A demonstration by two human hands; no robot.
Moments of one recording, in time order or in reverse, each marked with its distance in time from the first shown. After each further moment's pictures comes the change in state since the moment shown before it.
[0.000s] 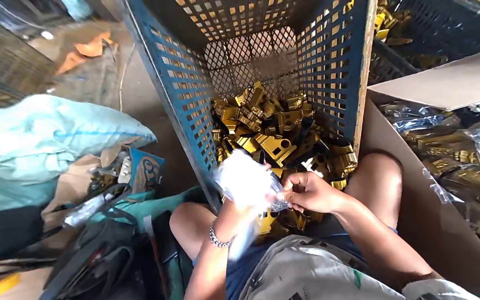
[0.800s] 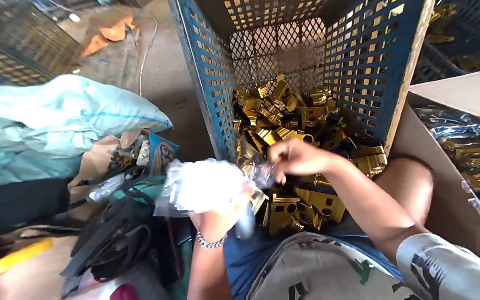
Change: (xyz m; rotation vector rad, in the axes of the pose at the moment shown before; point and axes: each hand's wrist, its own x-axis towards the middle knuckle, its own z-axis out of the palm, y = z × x) left_hand -0.014 -0.013 -0.056 0.192 0.393 0.182; right_hand 0.097 -0.043 0.013 -0.178 -0.297 -0.173
